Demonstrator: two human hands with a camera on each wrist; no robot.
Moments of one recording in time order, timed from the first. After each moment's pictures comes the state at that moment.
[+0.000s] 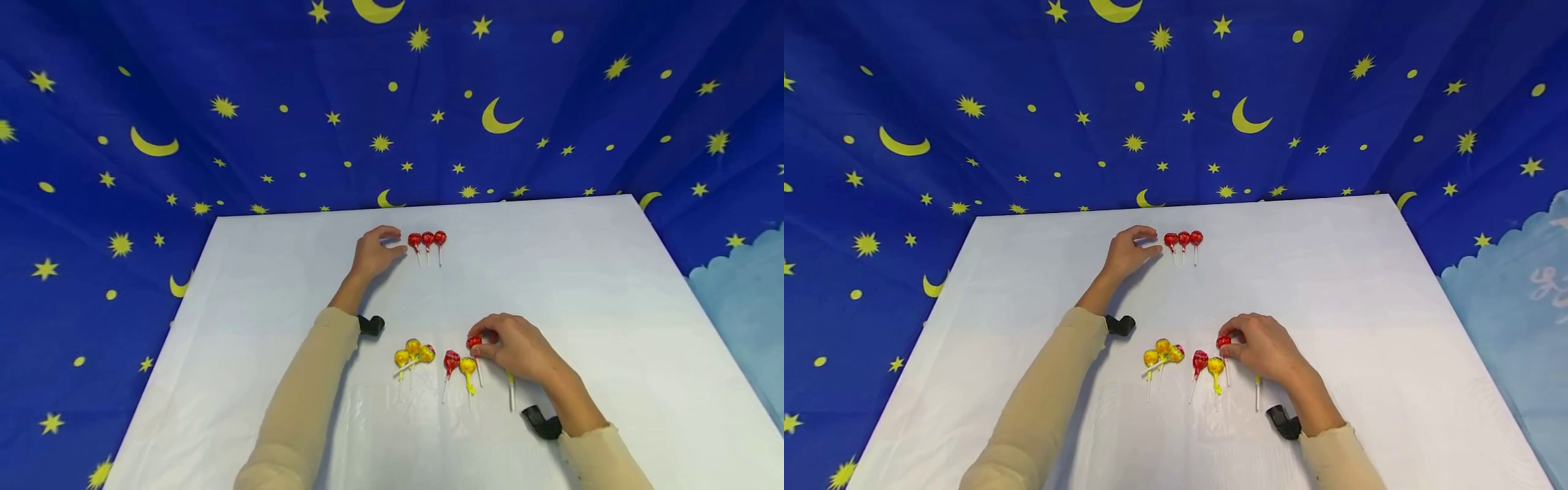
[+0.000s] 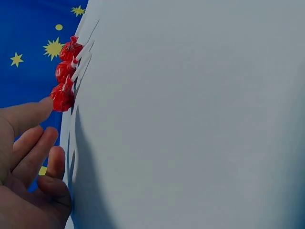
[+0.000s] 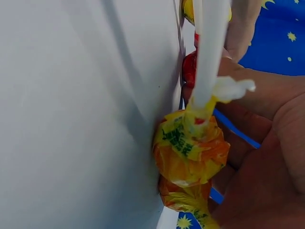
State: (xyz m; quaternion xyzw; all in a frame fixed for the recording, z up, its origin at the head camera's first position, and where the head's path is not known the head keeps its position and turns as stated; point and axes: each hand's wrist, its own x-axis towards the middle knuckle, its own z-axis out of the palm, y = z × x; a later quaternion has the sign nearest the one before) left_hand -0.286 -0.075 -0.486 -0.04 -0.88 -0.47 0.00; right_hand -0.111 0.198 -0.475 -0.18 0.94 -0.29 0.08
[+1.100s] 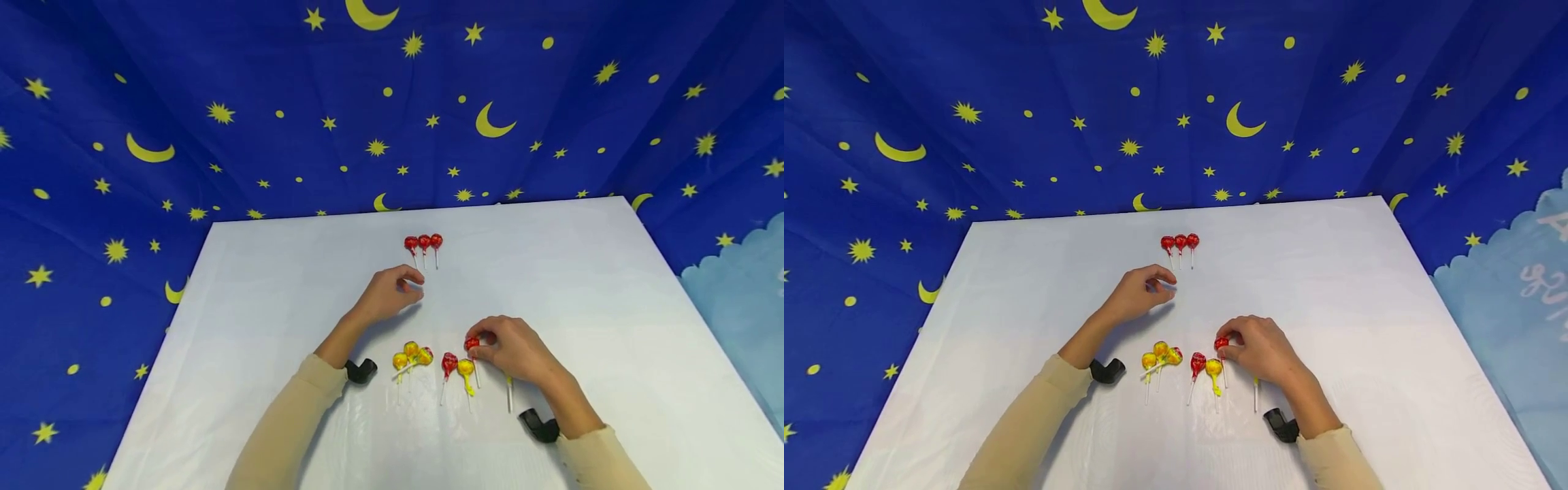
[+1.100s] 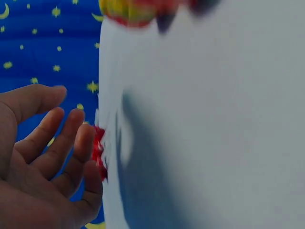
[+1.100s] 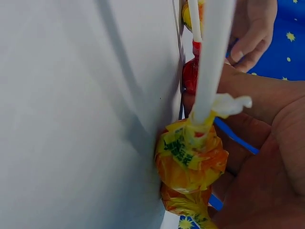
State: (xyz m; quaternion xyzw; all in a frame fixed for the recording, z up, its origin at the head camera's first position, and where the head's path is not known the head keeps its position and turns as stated) left_hand -0.206 -0.064 -0.471 -0.19 -0.87 -0.44 -0.11; right_hand -0.110 0.197 -0.477 -0.17 0.94 -0.30 0.07
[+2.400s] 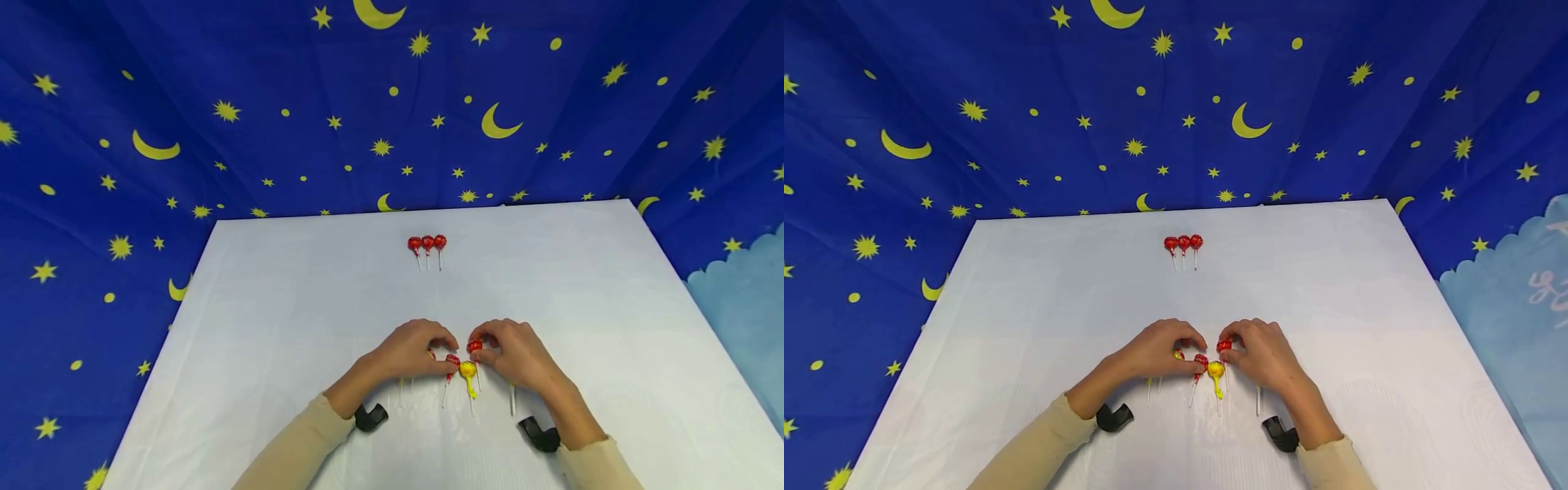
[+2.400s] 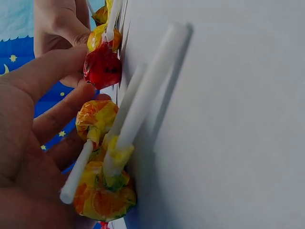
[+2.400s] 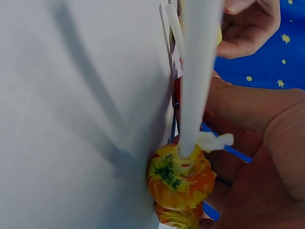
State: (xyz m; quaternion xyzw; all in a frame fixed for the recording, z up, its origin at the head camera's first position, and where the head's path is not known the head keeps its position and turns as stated) left_hand -0.137 -0.036 -0.480 -0.38 -0.86 -0.31 -0.13; right_hand -0.105 0.195 -0.477 -0.18 0.94 -0.28 0.02
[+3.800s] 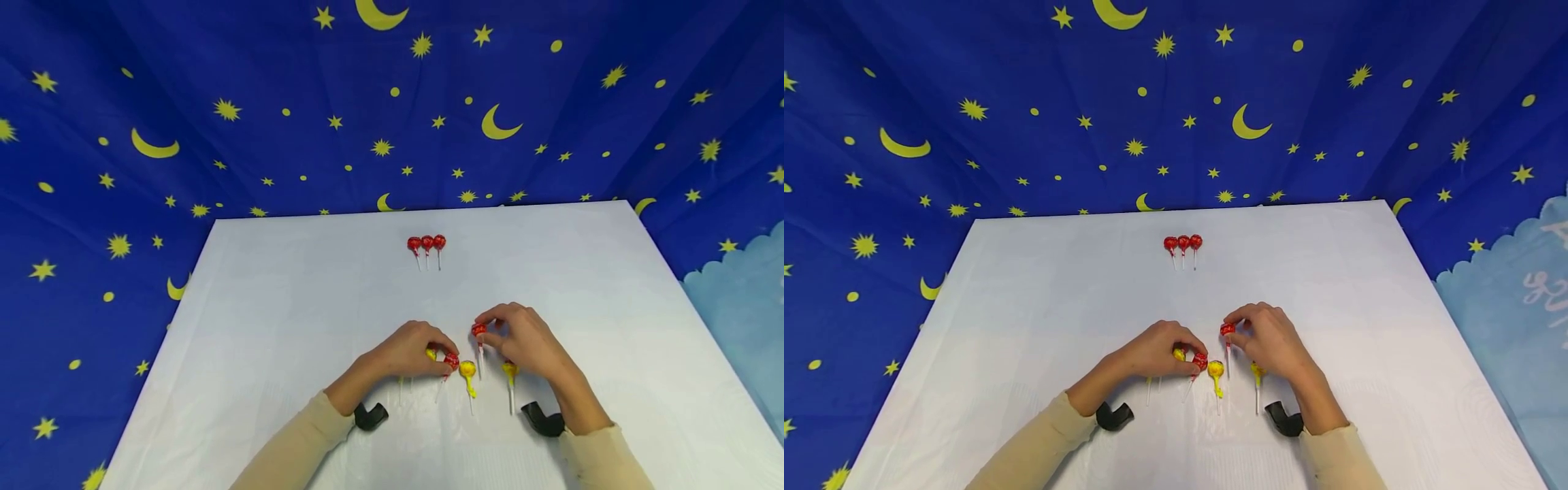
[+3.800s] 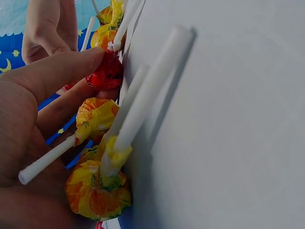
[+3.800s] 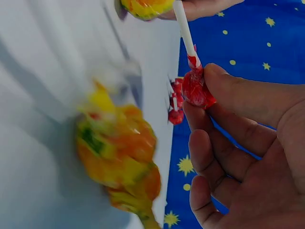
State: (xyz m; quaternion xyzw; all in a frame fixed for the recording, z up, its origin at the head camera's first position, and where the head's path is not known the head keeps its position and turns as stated) left_hand -0.140 -0.038 -0.483 -0.40 -0.84 -0.33 -0.17; right_hand -0.119 0.204 -0.454 -0.15 0.93 -0.33 0.03
